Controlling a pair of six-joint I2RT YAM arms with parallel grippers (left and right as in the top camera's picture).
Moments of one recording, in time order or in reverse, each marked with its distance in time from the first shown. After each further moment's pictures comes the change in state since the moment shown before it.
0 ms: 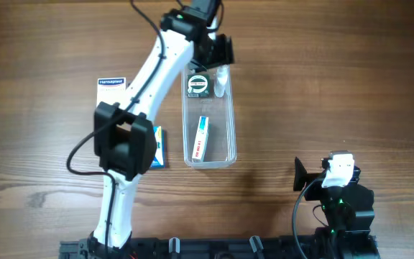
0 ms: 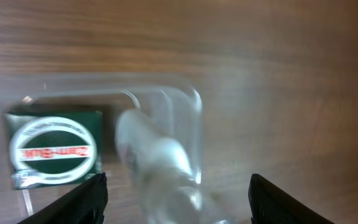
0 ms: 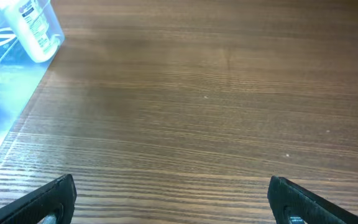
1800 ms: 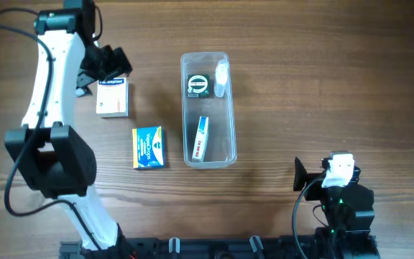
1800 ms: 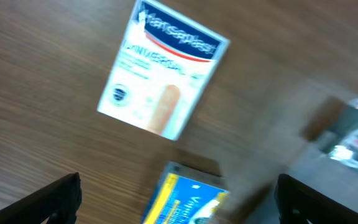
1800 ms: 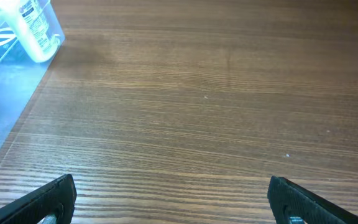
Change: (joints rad) left arm 0.492 -0.255 -0.269 -0.315 -0.240 0.137; right arm 0.000 0.000 0.000 0.000 0.000 0.000
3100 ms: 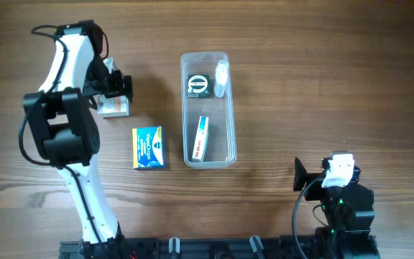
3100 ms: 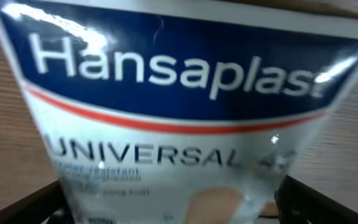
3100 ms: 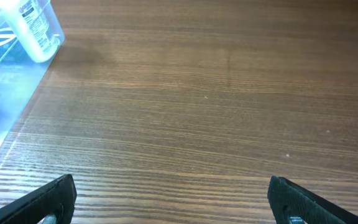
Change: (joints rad) left arm 0.038 0.292 -0.003 0.041 0.015 0.359; right arm 0.000 0.000 0.000 0.000 0.000 0.000
